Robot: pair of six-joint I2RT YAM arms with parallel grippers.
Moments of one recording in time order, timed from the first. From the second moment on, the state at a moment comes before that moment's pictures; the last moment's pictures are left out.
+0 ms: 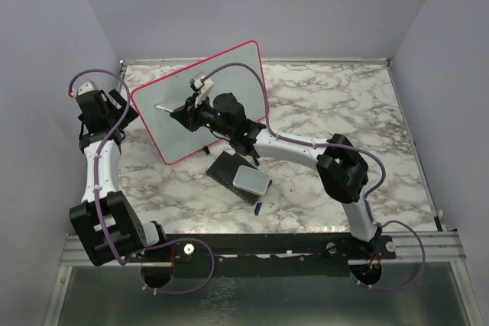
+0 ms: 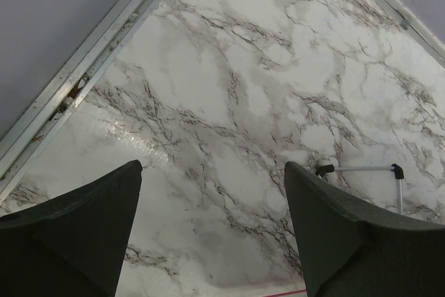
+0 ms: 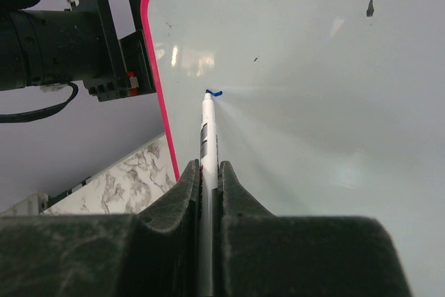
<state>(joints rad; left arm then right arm) 0.38 1.28 0.95 -0.20 0.06 -0.38 0.99 2.08 1.63 0.46 -0.06 0.23</state>
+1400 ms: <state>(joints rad) 0.38 1.28 0.95 -0.20 0.06 -0.38 1.00 2.07 1.51 0.42 -0.04 0.24</state>
